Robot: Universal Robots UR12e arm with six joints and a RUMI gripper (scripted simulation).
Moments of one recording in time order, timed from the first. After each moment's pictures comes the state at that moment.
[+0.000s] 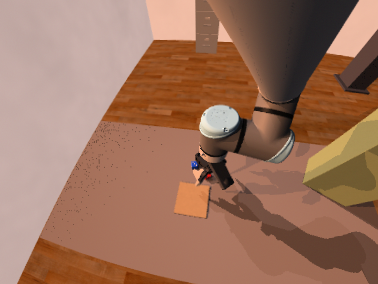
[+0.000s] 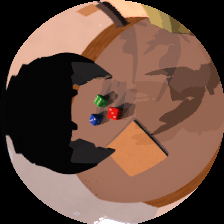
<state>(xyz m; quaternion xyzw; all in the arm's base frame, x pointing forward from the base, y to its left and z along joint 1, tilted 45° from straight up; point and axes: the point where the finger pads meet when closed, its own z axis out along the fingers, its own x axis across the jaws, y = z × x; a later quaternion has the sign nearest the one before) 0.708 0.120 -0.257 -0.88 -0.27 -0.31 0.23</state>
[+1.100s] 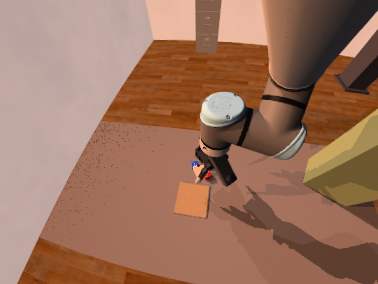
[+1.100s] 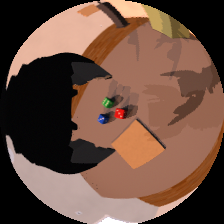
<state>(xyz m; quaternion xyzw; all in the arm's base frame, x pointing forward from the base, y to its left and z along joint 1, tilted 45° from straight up) 0.691 0.096 -0.228 -0.88 -0.27 -0.31 0.23</state>
